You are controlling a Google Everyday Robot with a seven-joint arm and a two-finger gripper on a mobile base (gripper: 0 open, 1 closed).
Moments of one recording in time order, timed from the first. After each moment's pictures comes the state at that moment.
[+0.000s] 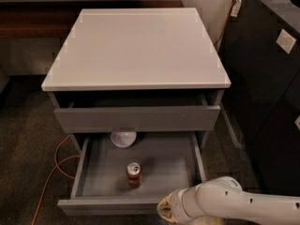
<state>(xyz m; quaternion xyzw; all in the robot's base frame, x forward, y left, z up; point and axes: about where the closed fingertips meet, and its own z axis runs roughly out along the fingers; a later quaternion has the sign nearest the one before) 0.370 -0.062 0.467 -0.77 0.58 0.11 0.26</state>
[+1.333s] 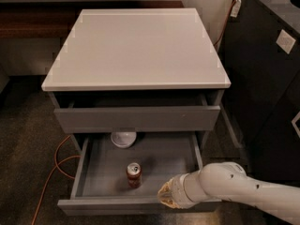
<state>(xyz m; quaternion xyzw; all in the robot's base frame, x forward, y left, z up) 0.398 -0.059 0.511 -0.77 0.56 0.11 0.28</state>
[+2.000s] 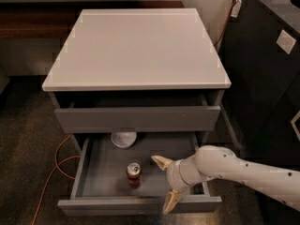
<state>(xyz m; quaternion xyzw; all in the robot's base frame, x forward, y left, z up) 0.444 -0.045 0.511 -0.75 0.57 0.15 0.29</state>
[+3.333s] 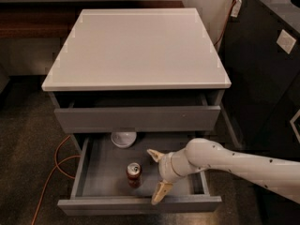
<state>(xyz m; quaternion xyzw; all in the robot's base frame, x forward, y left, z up) 0.480 -0.020 0.501 -0.70 0.62 0.19 0.30</state>
